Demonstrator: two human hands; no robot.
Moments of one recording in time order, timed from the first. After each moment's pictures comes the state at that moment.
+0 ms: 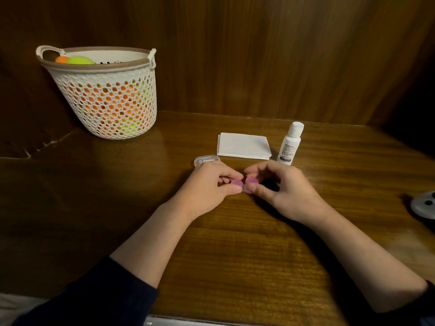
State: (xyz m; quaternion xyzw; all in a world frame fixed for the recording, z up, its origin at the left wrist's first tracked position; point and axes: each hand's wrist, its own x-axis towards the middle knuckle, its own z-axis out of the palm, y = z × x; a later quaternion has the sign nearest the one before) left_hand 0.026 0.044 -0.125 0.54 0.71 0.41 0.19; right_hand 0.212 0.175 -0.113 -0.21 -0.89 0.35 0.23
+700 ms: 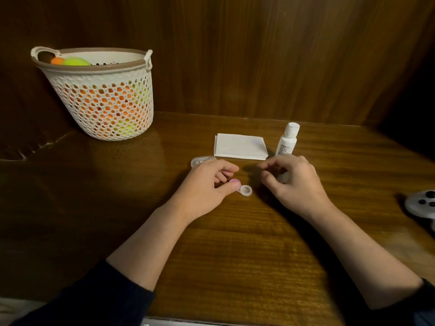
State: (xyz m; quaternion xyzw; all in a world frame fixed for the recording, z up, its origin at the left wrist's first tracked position) left_hand 0.032 0.040 -0.122 0.54 0.72 0.41 0.15; right_hand 0.217 0.191 -0.113 -0.30 -0.89 0.22 0.28
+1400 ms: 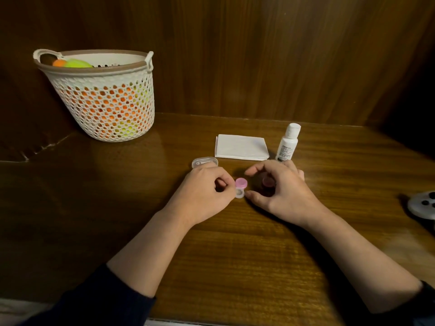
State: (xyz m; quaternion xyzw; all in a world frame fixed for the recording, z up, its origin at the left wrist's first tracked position) left_hand 0.035 0.034 -0.123 0.54 0.74 0.38 0.11; right_hand 0.212 0.179 -0.115 -0.26 -0.91 0.24 0.21
